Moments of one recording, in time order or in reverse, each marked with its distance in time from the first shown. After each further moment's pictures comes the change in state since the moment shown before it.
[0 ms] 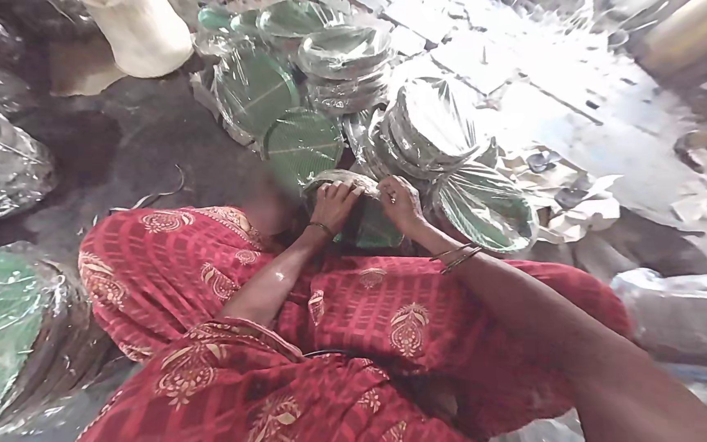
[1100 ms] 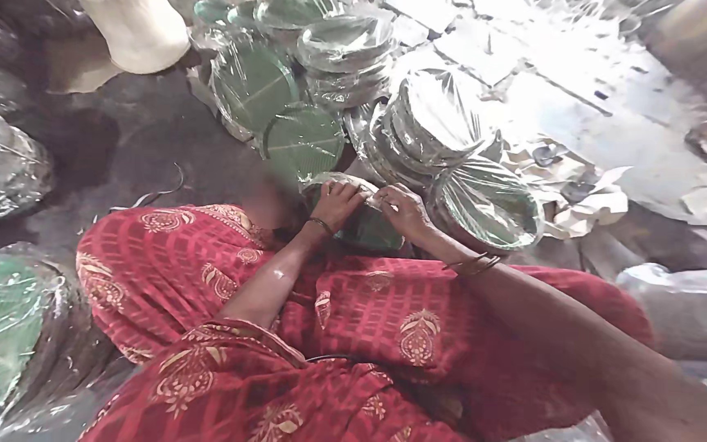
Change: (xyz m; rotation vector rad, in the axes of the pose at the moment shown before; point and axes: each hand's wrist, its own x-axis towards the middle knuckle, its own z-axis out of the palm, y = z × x) left_hand 0.002 -0.003 -0.006 -0.061 -0.045 0.124; right_hand -0.020 -0.007 -0.009 0.061 -0.095 -0.127
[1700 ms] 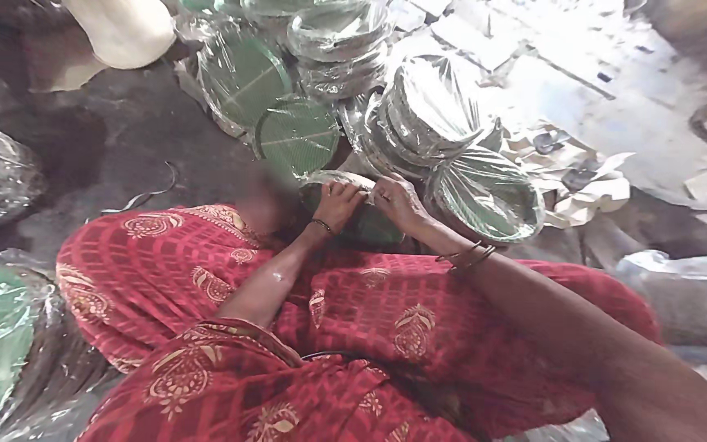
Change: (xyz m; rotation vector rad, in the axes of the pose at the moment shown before) left_hand 0.003 0.011 0.018 -0.016 0.104 0.016; right_hand 0.018 -0.007 -0.004 -0.060 -0.066 0.113
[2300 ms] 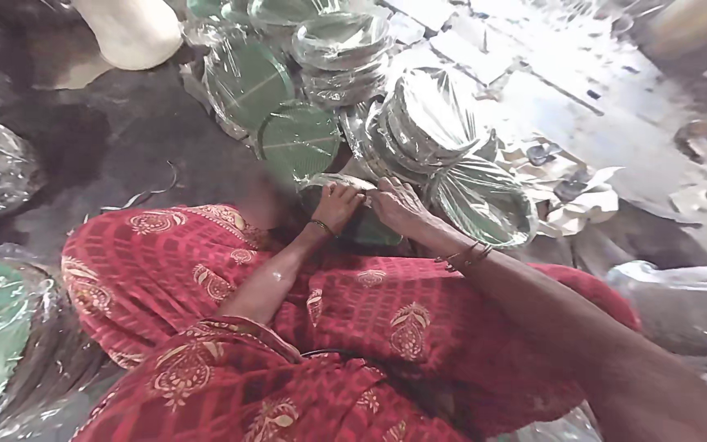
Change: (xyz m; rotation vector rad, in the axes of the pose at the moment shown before) left_hand 0.004 -0.003 -0.007 -0.002 -0.132 -0.030; right_hand -0.001 -0.008 -0.009 -0.431 -0.181 -0.101
